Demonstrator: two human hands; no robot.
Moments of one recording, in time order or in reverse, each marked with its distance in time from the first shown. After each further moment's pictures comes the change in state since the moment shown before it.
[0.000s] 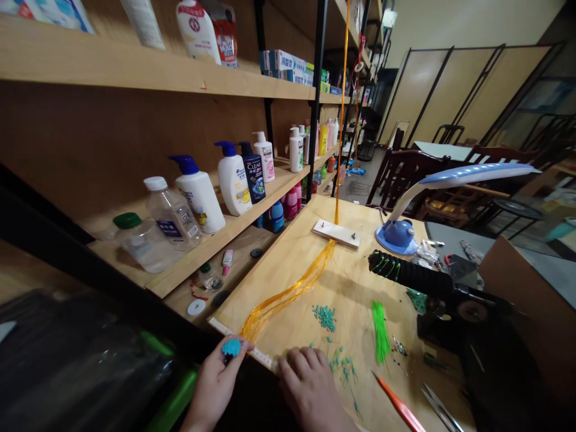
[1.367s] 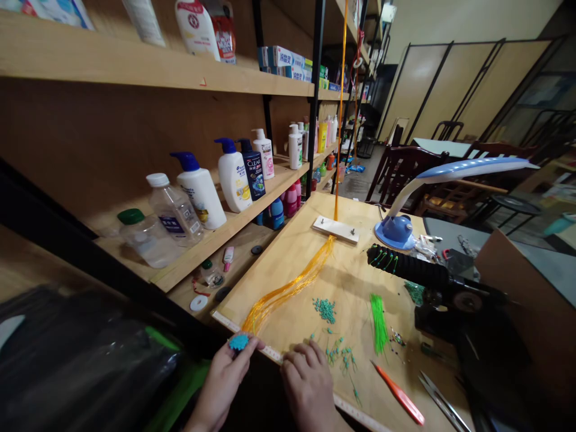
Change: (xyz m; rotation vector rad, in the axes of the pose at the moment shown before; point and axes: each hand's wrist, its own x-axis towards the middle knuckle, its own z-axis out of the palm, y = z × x) left_hand -0.018 0.011 0.014 -0.287 -0.043 -0.234; right_hand -0.013 -0.018 0.022 0.201 0.288 0.143
